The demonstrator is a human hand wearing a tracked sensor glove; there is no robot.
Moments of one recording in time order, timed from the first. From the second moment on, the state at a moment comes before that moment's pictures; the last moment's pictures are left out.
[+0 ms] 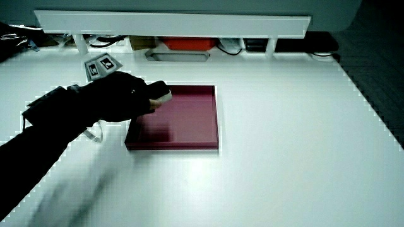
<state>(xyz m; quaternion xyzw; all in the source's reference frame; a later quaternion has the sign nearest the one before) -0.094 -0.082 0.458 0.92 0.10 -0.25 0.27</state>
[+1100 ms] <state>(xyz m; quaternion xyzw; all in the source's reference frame) -0.043 -0.062 0.530 0.92 0.10 -0.18 0.32</state>
